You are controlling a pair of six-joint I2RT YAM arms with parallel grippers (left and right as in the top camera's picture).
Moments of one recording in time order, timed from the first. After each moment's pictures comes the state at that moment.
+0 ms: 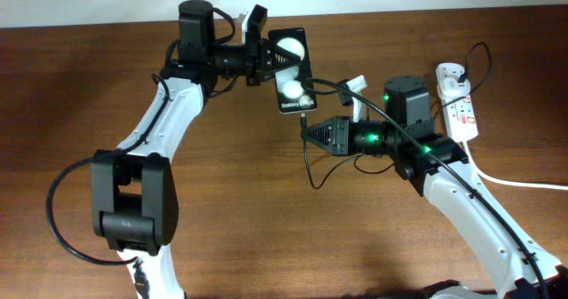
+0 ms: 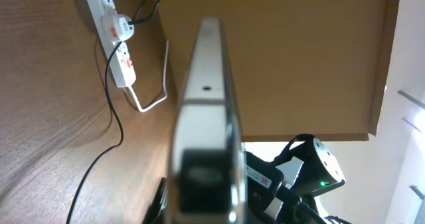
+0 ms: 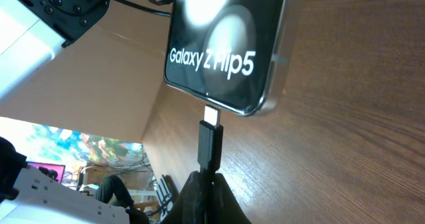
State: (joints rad) left arm -0.20 2.06 1.63 0.01 1.37 -0.95; right arm 0.26 1.39 0.96 -0.20 -0.92 0.52
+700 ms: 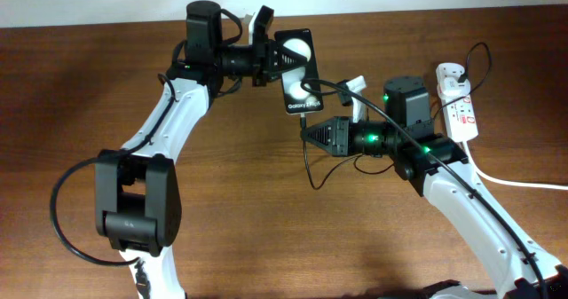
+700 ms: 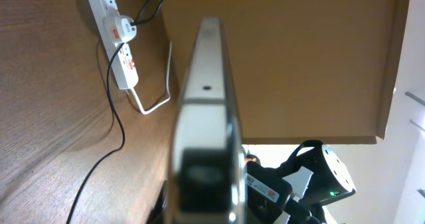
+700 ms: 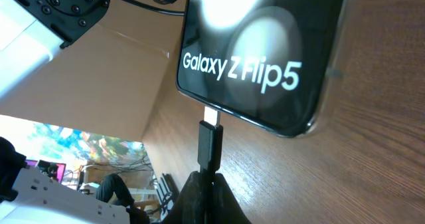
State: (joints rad) left arm -0.23 2.06 1.63 0.01 1.33 -0.95; right arm 0.26 1.39 0.96 -0.20 -0.93 0.52
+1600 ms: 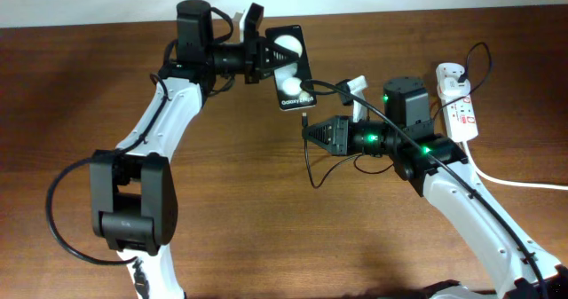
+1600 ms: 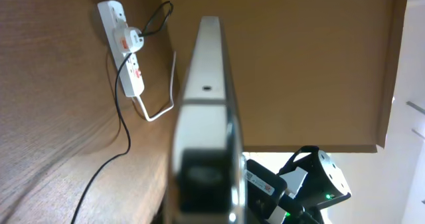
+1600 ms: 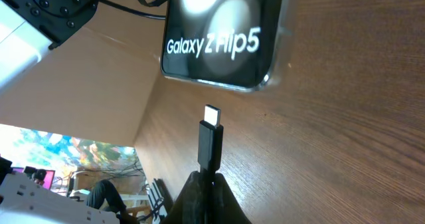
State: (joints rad) left arm -0.19 2.06 1.63 0.01 1.33 -0.95; right arm 0.26 1.39 0.96 -0.21 -0.89 0.51
